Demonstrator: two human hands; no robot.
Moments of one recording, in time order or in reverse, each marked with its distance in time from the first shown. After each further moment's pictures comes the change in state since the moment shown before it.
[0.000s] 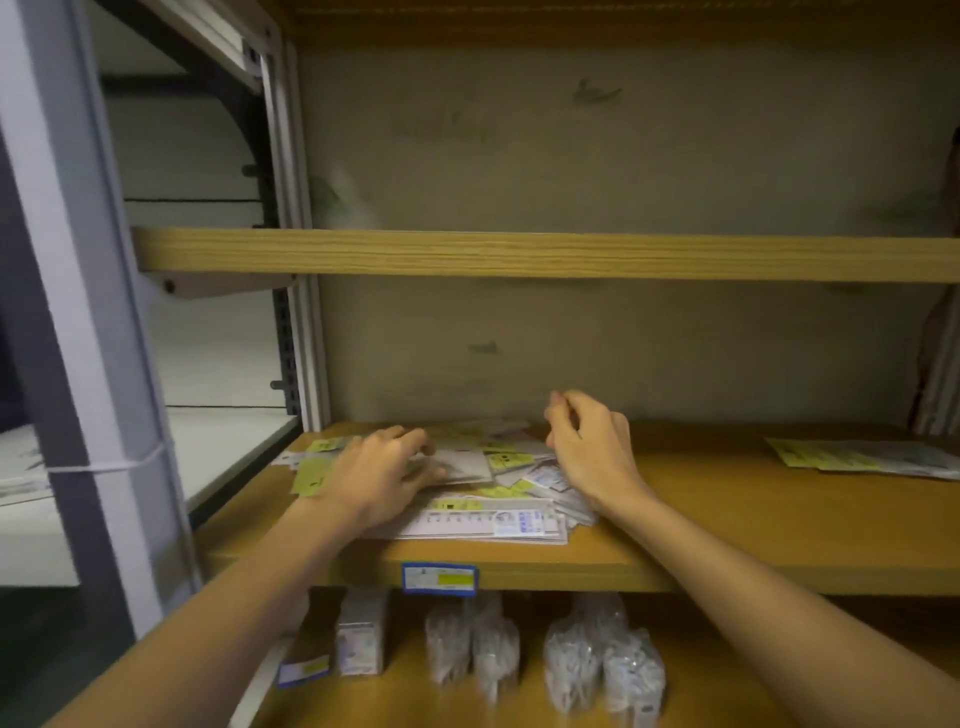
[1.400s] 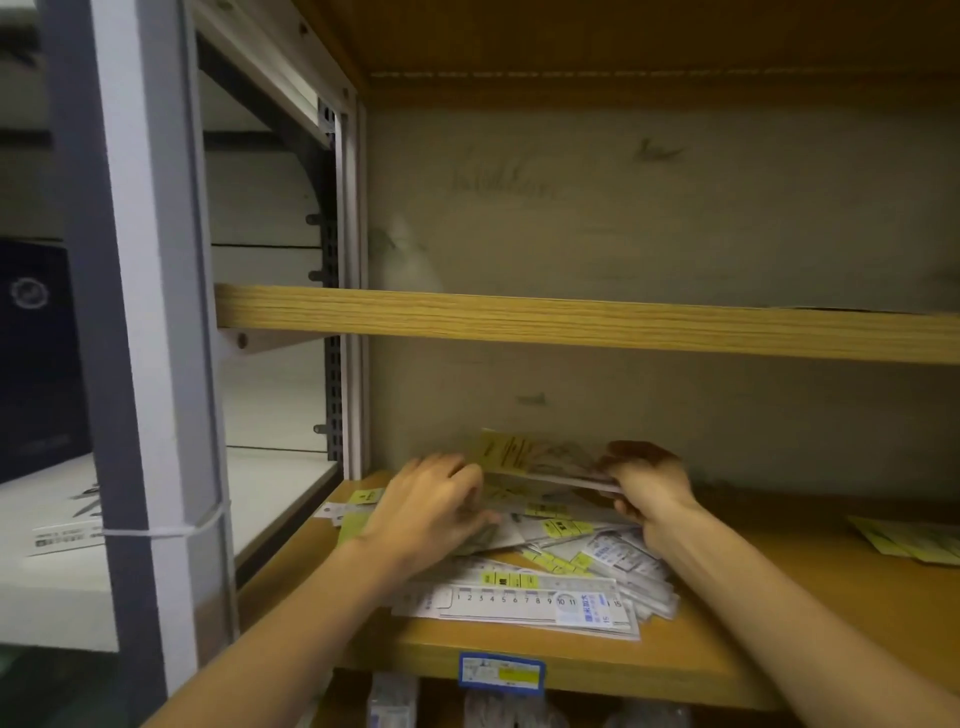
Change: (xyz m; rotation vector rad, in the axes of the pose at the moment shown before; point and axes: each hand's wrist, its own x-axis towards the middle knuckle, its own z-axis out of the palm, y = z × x) left_hand 0.025 -0.030 0.000 0.065 0.322 0.319; right_hand 0.057 0.002 0.028 0.465 -0.004 0.720
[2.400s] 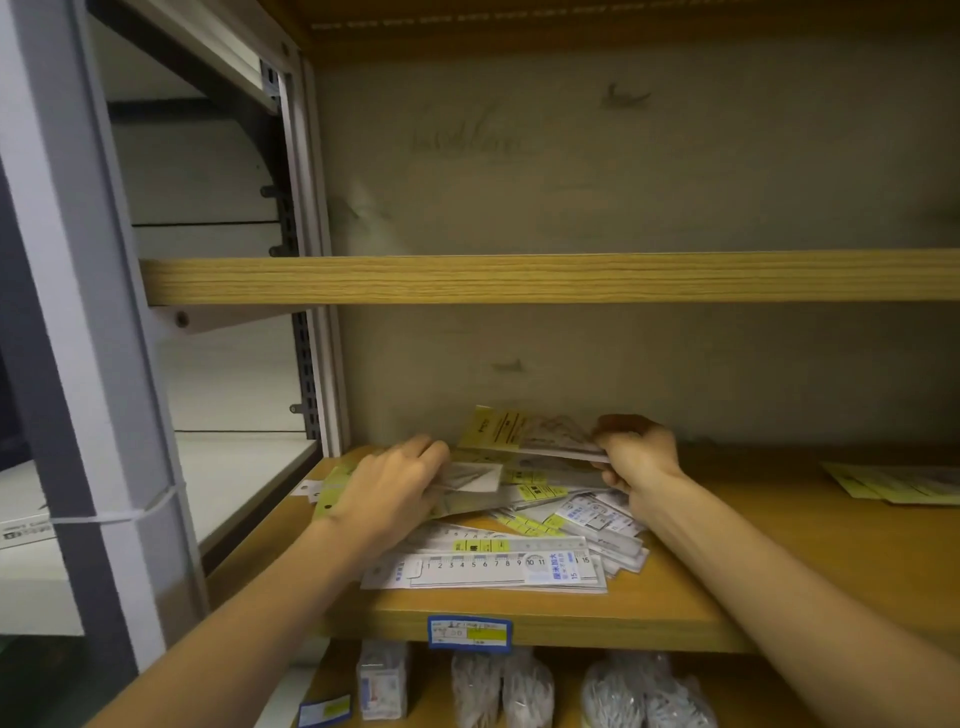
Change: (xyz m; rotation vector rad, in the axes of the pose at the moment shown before) left_hand -0.004 0.006 0.004 0.057 -0.185 -0.107; right_hand 0.018 0.019 -0.013 0.087 0.057 0.023
